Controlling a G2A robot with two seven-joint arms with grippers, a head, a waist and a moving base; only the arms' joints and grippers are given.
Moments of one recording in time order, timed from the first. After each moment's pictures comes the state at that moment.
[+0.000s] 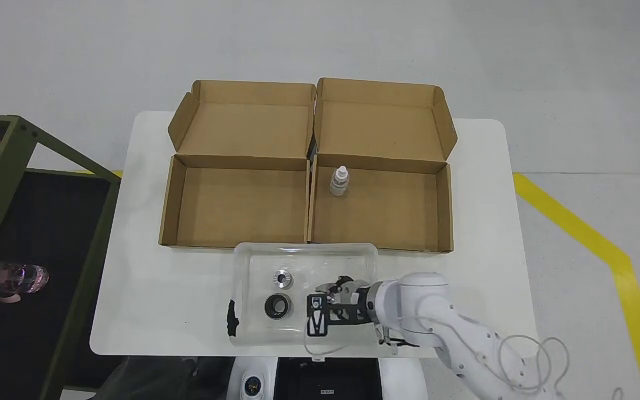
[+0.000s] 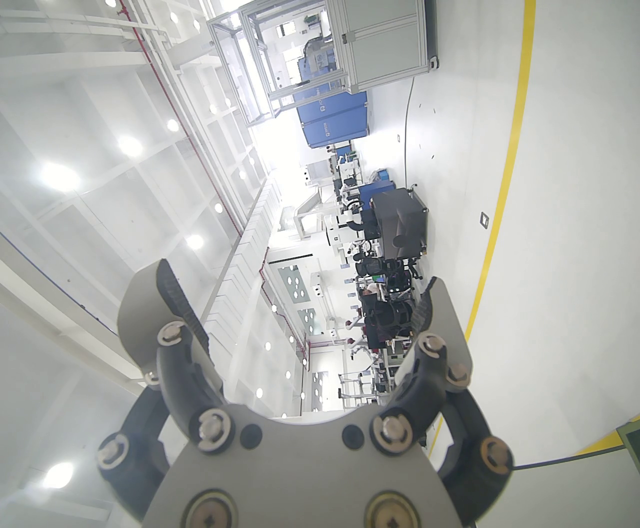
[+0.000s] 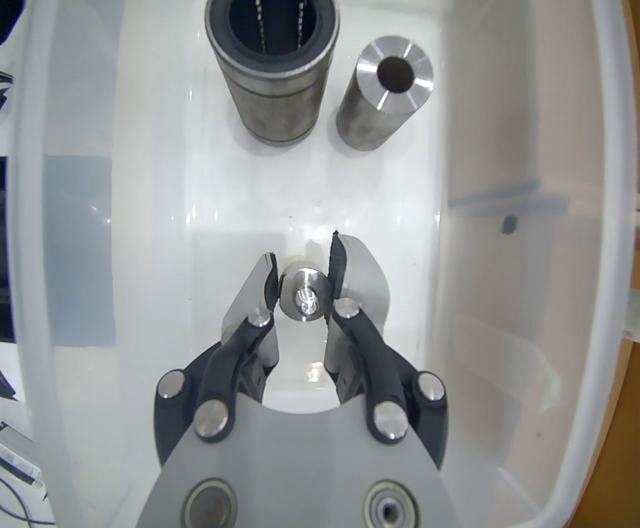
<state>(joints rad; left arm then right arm) -0.29 -0.19 -0.48 -1.38 1.96 -0.31 0.15 -1.23 -1.11 0.85 -1.96 -1.41 -0.80 0.76</state>
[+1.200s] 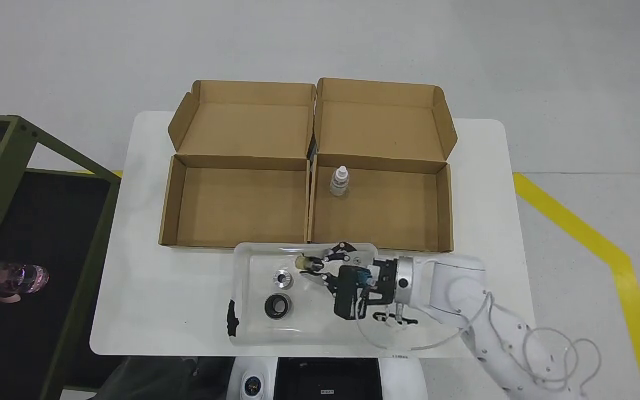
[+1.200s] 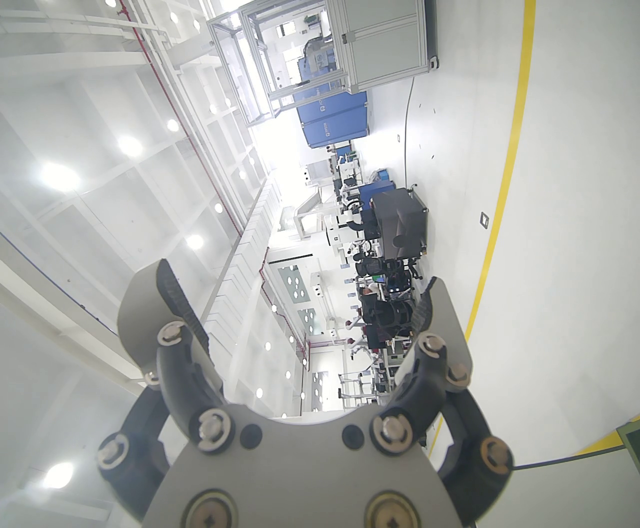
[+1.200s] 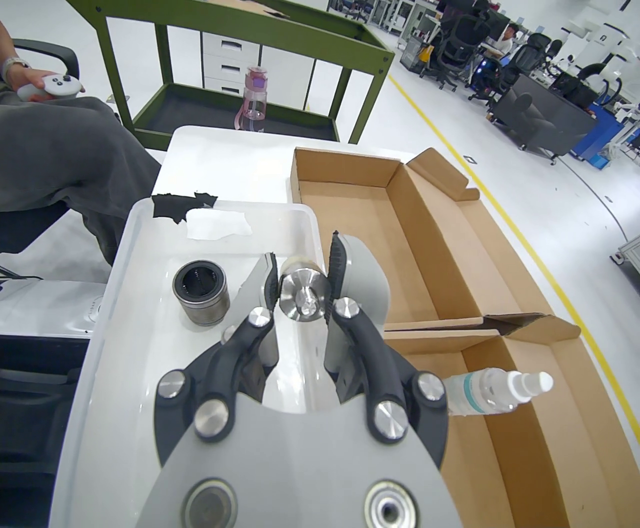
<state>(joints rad) -0.29 -0.19 -0.48 -1.38 1.96 -0.31 0.15 -1.26 -1.08 1.03 -1.98 -1.46 -0.78 0.03</state>
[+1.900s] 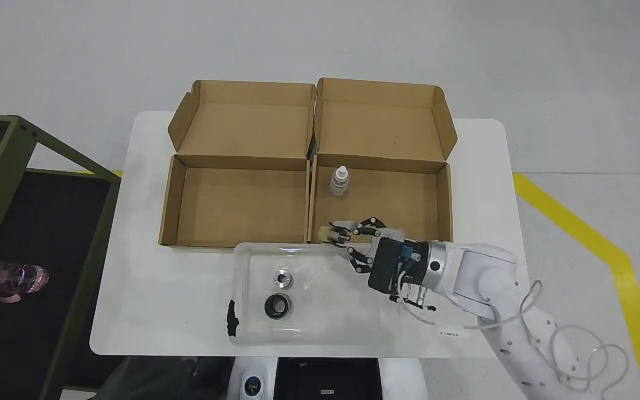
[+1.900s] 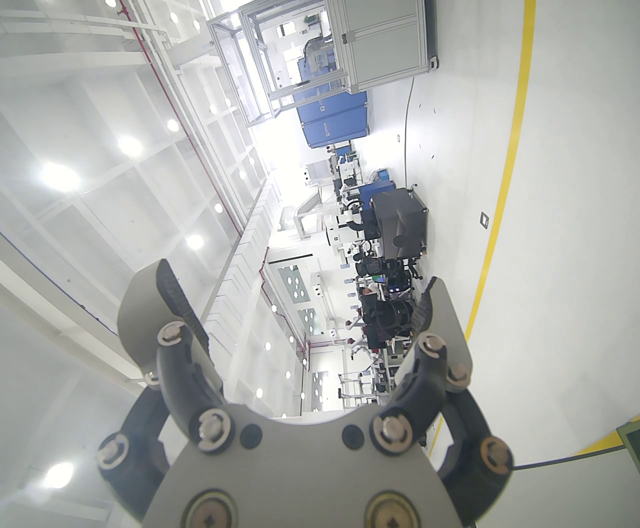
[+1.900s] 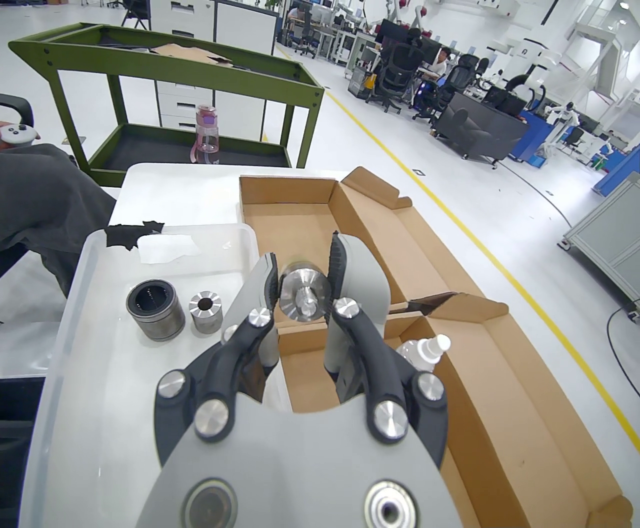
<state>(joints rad) -0.29 -0.19 -0.48 -1.38 1.96 -0.31 0.15 -1.28 -1.06 1.17 -1.98 -1.39 -0.75 -0.03</state>
